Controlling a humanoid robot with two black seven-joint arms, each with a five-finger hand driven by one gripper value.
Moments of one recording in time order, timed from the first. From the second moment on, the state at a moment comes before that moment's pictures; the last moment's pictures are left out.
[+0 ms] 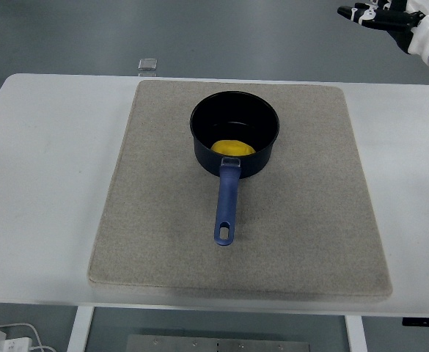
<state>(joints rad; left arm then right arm) -0.03 0.00 -0.08 -0.12 -0.06 -0.11 0.10 1.16 -0.52 0.36 0.81 -0.23 0.06 0.25</state>
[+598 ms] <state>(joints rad) -0.03 0.00 -0.08 -0.12 -0.06 -0.11 0.10 1.05 -0.49 0.36 0.69 0.10 0.06 0.19</state>
